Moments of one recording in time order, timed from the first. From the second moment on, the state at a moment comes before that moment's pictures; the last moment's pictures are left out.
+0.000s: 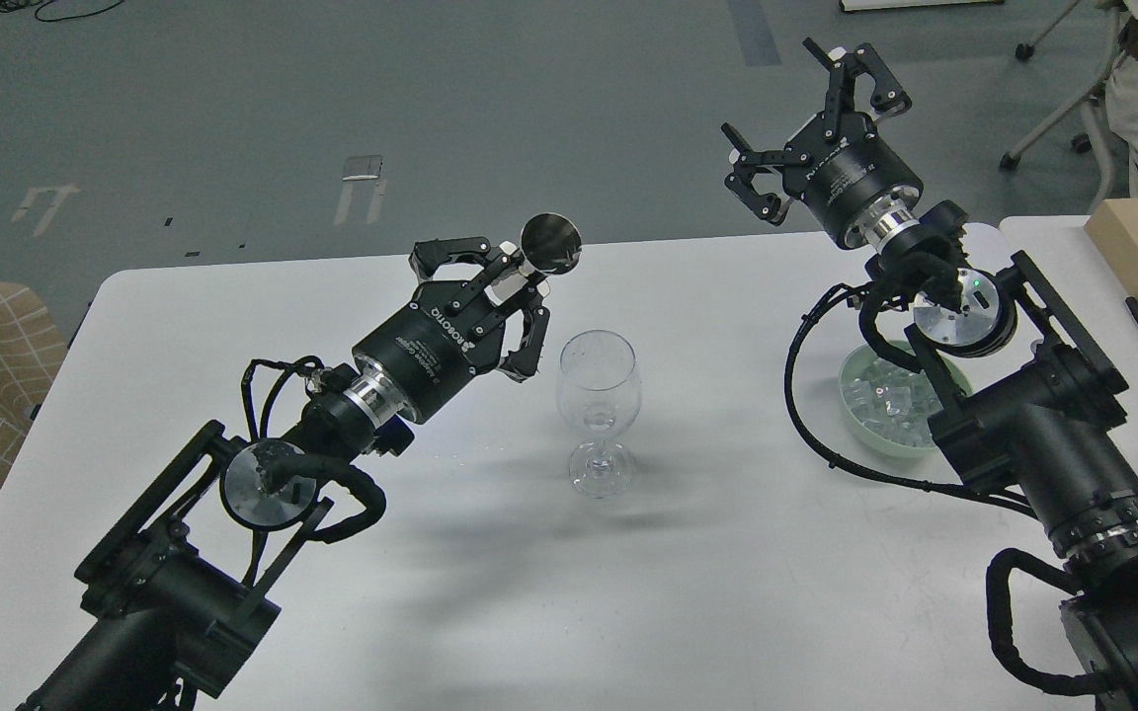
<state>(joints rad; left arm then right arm) -0.33 0.19 -1.07 -1.49 0.01 -0.13 0.18 0.69 0.00 1.36 0.87 -0.36 0.29 -0.08</state>
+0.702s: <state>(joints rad) -0.35 0.19 -1.06 -1.49 0.01 -0.13 0.18 0.69 0.00 1.36 0.87 -0.36 0.29 -0.08</state>
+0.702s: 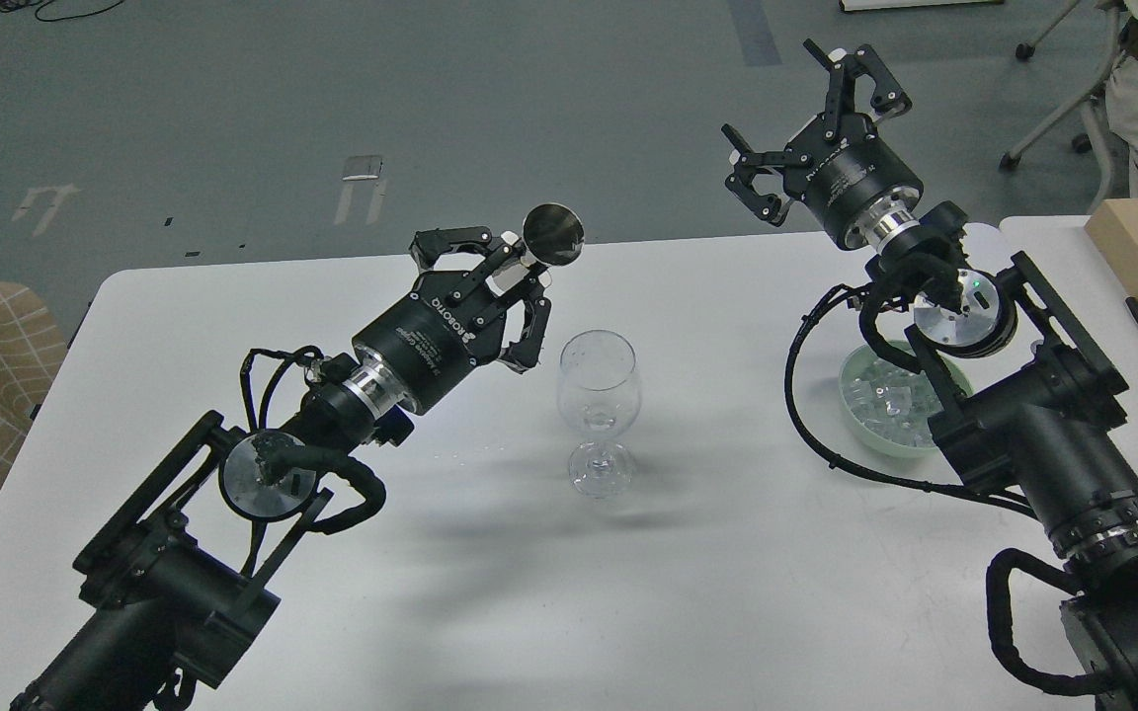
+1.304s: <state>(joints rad) -0.36 0.19 -1.03 -1.49 0.03 -0.13 0.18 0.69 0.00 1.36 0.87 -0.36 0.28 -0.08</state>
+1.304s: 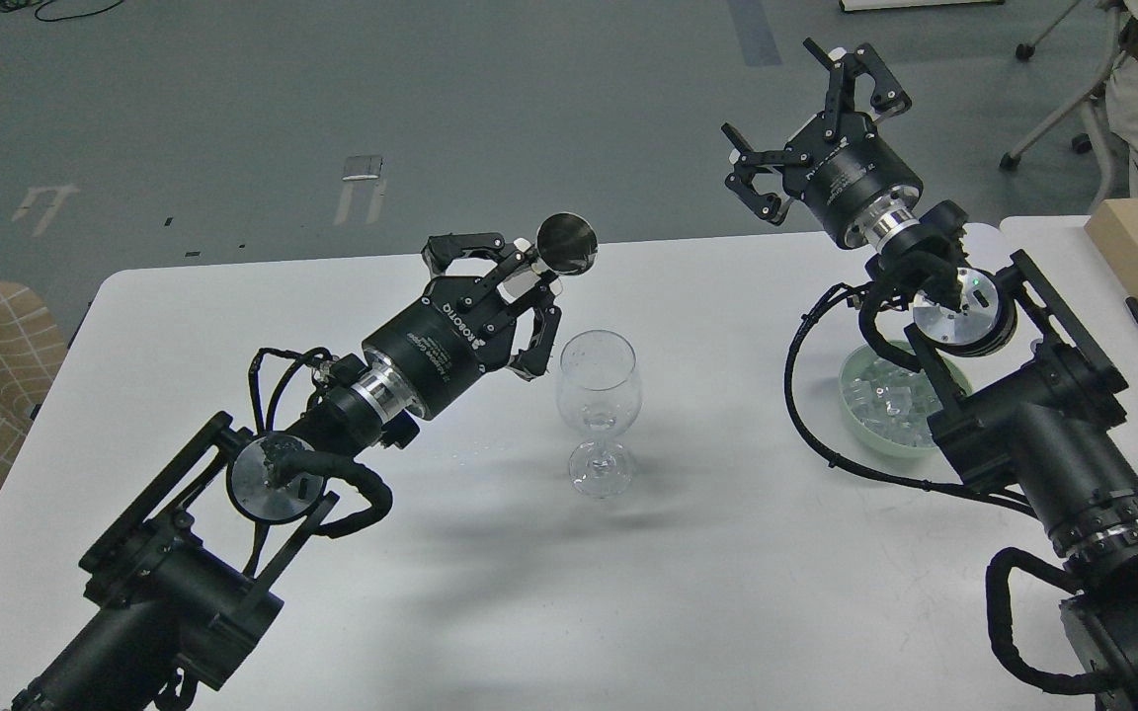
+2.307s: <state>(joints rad) -0.36 0.20 -1.04 -1.49 0.06 -0.13 0.18 0.70 0.00 1.36 0.87 -0.36 0.28 -0.08</state>
